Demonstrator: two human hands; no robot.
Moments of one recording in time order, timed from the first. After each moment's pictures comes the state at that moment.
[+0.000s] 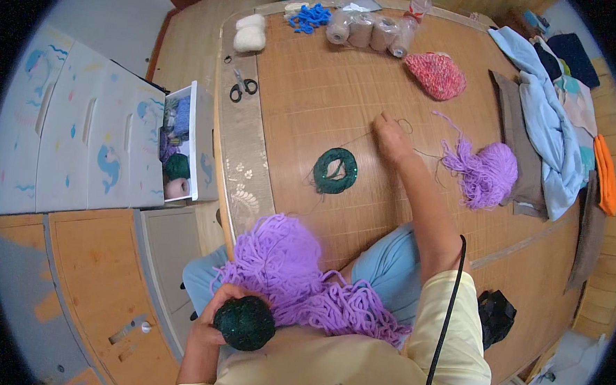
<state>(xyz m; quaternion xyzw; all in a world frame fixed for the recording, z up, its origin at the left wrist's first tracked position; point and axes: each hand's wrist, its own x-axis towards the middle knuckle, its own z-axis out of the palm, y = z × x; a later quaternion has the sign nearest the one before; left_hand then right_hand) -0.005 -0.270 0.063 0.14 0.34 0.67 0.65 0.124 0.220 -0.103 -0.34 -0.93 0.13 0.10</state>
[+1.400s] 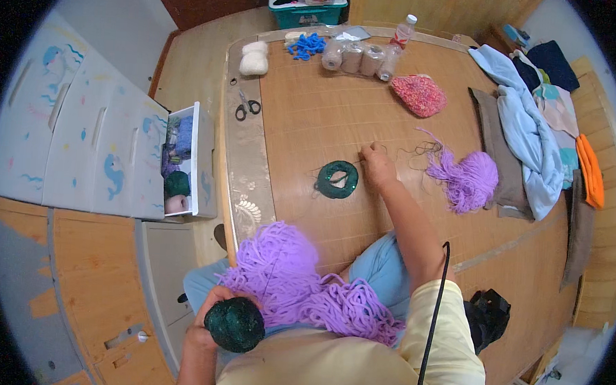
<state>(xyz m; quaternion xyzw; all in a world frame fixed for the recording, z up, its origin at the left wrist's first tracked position) -0.007 -0.295 0.075 0.14 0.30 0.71 0.62 0.134 0.164 -0.067 -0.40 -0.90 0.15 0.05</state>
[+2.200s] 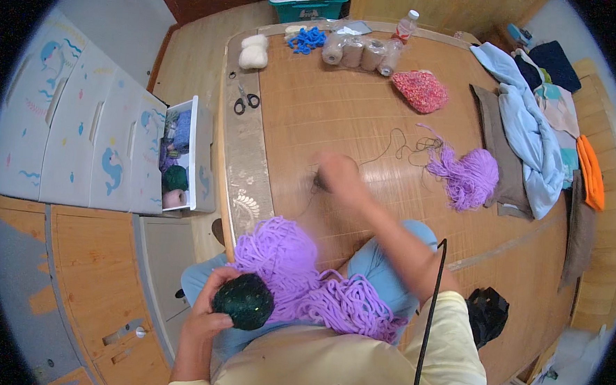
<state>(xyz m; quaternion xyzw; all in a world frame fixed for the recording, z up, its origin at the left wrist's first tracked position) -0.009 -0.272 0.107 0.11 0.47 0.65 0.58 0.089 0.073 -0.008 -0.26 -0.84 0.46 0.13</state>
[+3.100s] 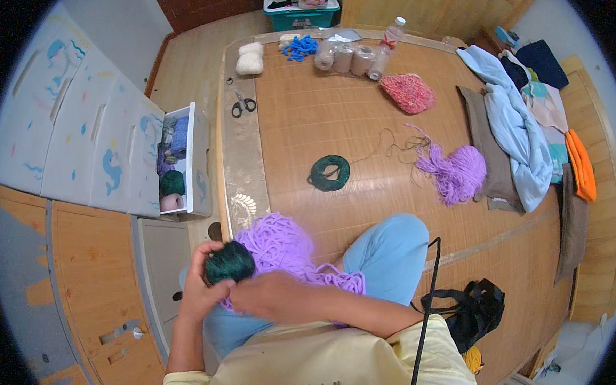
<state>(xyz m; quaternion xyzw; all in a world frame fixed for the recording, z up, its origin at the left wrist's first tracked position) -0.024 -0.268 0.109 0.26 0.69 0.55 0.39 0.122 -0.115 0.116 0.11 -0.81 0.58 -0.02</state>
